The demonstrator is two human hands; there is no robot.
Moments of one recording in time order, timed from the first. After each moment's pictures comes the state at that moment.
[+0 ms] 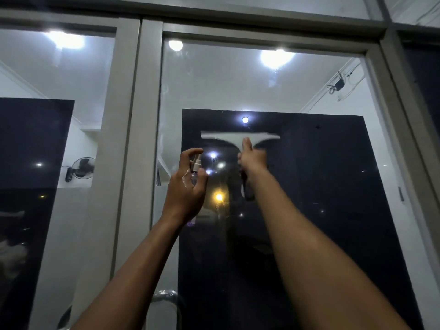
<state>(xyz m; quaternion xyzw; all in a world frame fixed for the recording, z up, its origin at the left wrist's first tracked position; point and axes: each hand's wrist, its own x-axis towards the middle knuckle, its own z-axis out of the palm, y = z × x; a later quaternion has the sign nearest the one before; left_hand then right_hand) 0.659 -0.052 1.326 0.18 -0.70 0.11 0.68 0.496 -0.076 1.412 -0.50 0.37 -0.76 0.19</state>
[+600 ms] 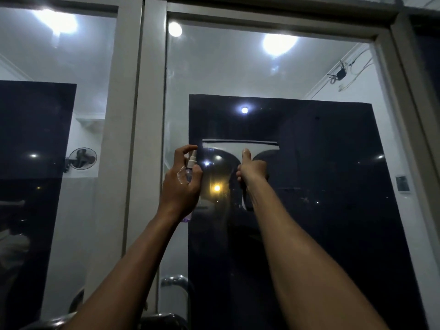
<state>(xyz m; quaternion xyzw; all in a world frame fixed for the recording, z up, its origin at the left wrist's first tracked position) 0.694 -0.071 1.309 0.21 -0.69 0.10 0.69 0.523 -0.099 1.363 -0.45 0.41 -0.76 0.24</state>
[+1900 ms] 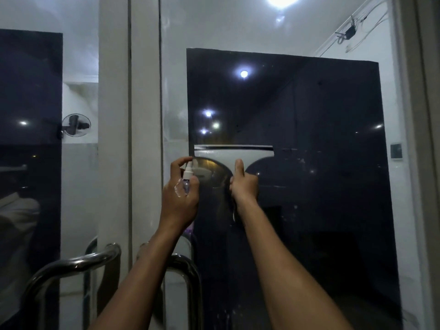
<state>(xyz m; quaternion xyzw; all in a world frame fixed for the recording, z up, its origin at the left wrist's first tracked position) 0.699 -0.071 1.201 0.25 -0.68 0.00 0.69 0.549 -0.109 1.233 -0.44 0.43 -0.75 0.24</state>
